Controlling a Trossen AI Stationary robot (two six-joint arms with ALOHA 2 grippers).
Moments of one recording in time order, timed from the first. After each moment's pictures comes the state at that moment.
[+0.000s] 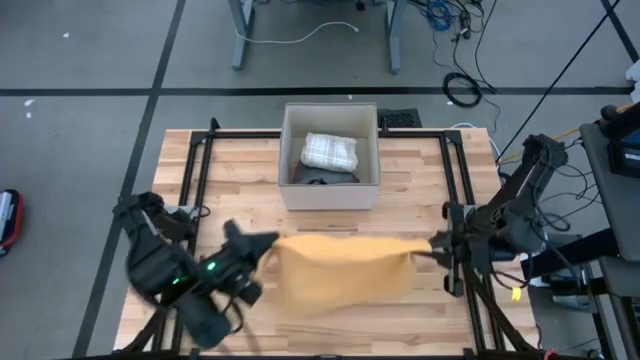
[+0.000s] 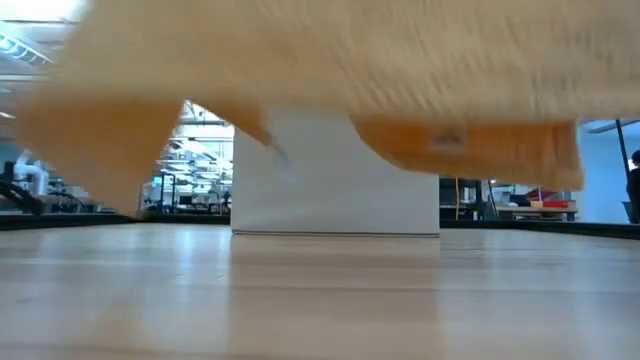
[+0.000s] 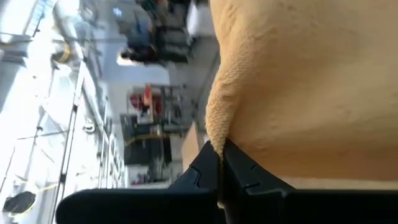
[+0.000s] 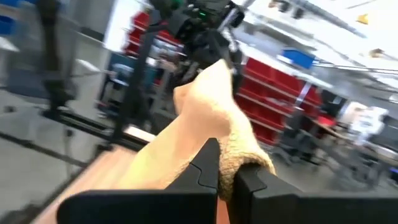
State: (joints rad) left arm -0.79 1.79 2.24 -1.53 -1.25 0.34; right arm 0.93 0.89 0.80 0.24 0.88 -0.45
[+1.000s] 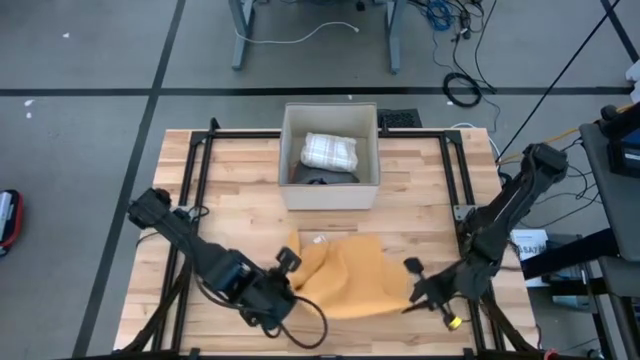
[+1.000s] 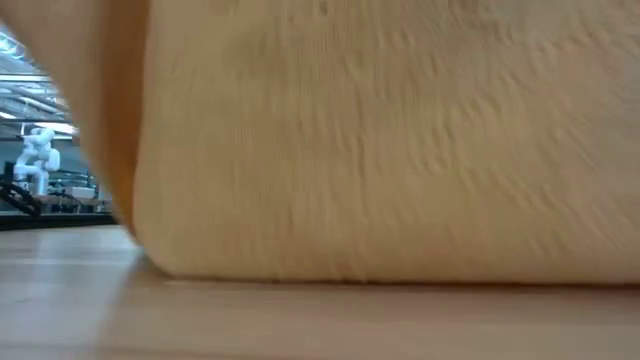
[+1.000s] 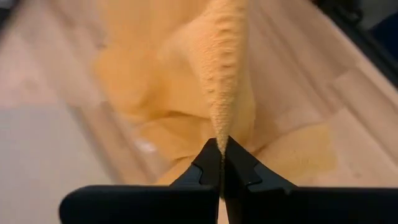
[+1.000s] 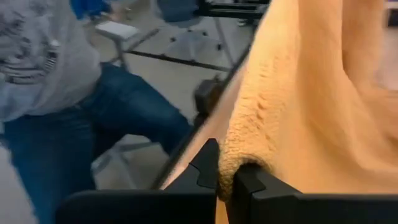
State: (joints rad) left arm -0.63 1.80 1.85 -1.23 -0.29 0.15; right arm 0.90 1.14 0.60 0.13 0.31 0.33
